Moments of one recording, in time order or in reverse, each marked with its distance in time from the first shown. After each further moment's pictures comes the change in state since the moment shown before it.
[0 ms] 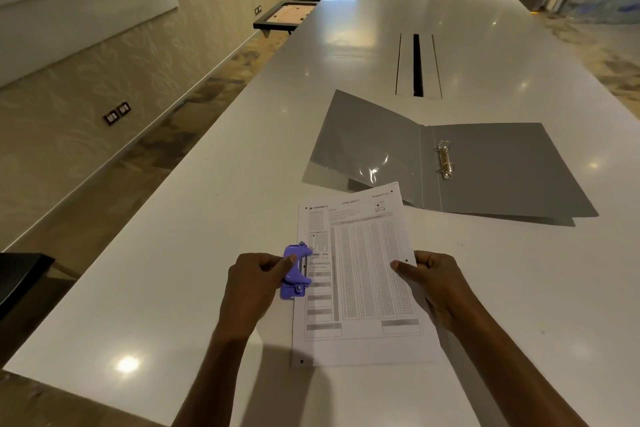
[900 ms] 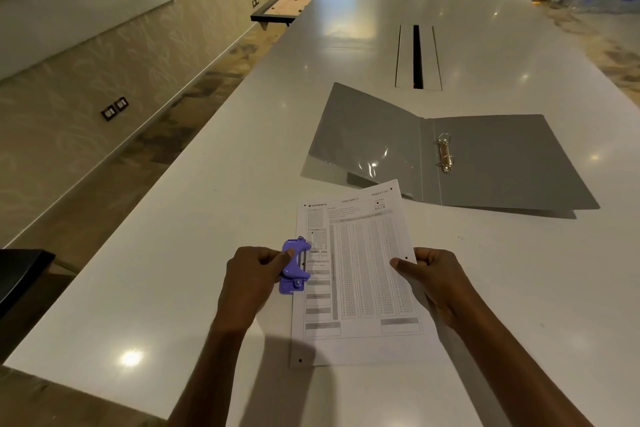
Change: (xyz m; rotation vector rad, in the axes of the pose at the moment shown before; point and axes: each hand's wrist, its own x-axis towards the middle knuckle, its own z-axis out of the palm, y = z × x) left_hand 0.000 0.004 -0.001 0.032 -0.011 -0.016; right_hand -0.004 0.000 -0.003 -0.089 -0.005 -0.013
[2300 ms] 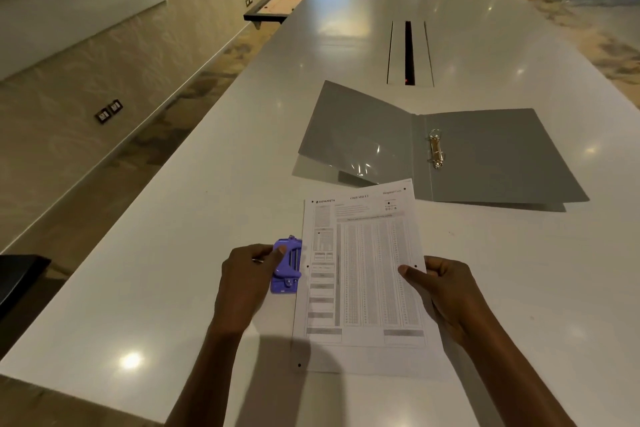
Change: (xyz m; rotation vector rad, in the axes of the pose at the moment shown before) left_hand 0.002 -0.004 0.010 -0.072 0.058 -0.001; right_hand -0.020 0.013 -0.022 0.094 0.019 -0.063
